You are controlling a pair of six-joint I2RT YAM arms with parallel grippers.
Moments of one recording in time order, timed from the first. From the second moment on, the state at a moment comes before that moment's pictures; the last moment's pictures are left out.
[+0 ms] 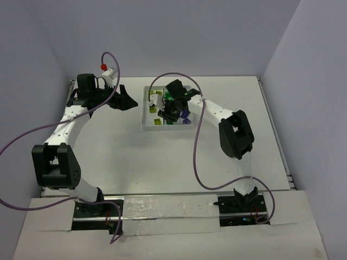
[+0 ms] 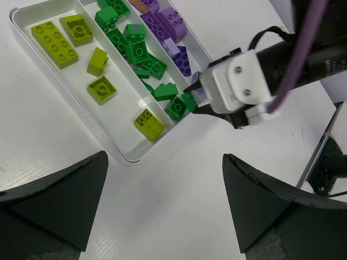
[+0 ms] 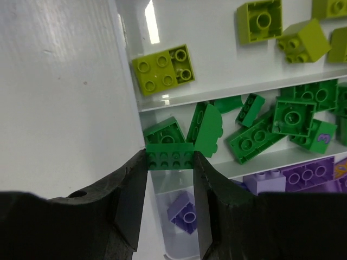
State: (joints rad) left arm -0.05 1.55 1.27 -0.31 0.83 -0.04; right arm 0.59 2.08 1.74 -0.66 -0.33 -0.80
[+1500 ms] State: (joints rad) left arm 0.01 1.40 1.20 -0.48 0.38 -0.04; right arm 0.23 1.41 1.34 -0.52 -0.05 -0.22
